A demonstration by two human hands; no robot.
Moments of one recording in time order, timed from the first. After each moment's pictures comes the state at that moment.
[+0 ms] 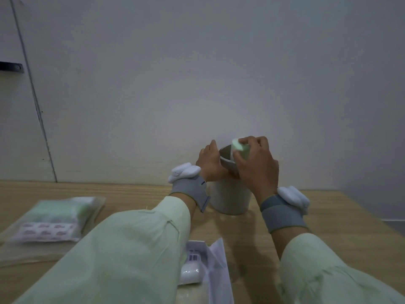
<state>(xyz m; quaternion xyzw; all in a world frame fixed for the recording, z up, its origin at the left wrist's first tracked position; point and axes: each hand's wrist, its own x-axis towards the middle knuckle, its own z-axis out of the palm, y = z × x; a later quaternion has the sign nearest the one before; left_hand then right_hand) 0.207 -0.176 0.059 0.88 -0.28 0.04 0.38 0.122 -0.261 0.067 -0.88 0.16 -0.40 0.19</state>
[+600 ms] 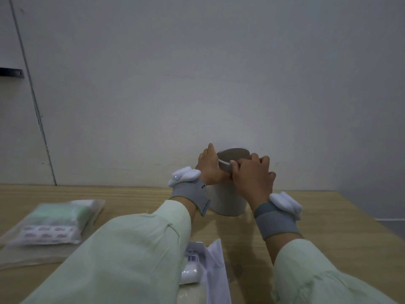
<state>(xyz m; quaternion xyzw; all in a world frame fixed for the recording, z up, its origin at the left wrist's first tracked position) 0.200 -0.175 0.057 0.88 -0.28 0.02 0.38 0.120 -0.256 0.053 -0.92 0.24 -0.27 0.12</state>
